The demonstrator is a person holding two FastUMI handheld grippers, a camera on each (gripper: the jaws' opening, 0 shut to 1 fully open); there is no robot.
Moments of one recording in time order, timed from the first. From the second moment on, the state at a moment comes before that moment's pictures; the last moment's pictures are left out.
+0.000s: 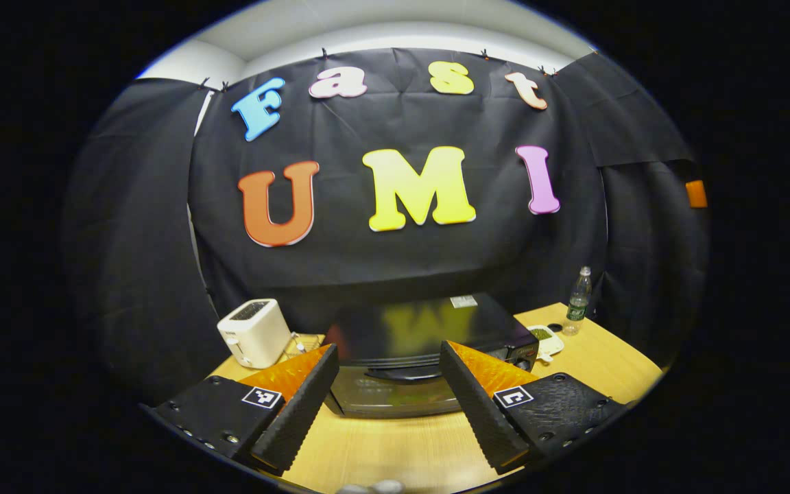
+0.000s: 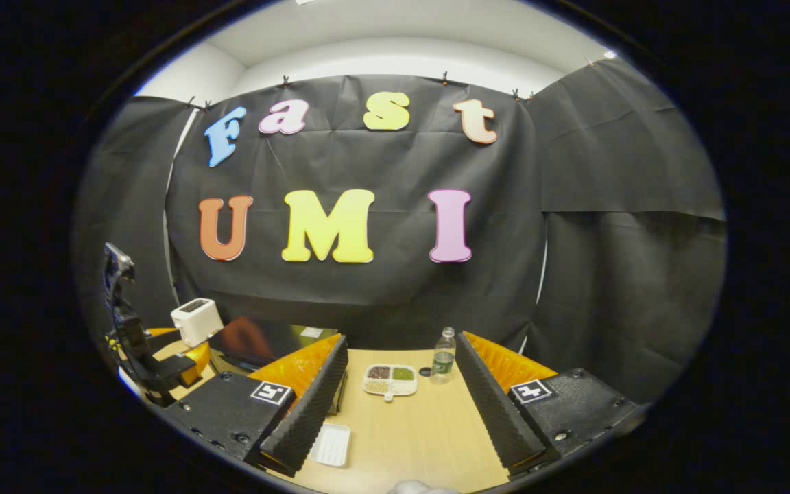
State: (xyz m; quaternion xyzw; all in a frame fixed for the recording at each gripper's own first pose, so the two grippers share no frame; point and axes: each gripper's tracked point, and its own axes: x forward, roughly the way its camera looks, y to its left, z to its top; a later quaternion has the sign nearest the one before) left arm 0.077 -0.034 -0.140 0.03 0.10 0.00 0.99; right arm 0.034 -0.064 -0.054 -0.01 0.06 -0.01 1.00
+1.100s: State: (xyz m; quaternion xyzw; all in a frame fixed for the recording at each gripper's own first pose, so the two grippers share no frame) left arm 0.008 -0.001 -0.004 0.02 0.03 0.00 1.00; right arm 0.022 -0.022 -0.027 0.01 0.04 -0.01 1.00
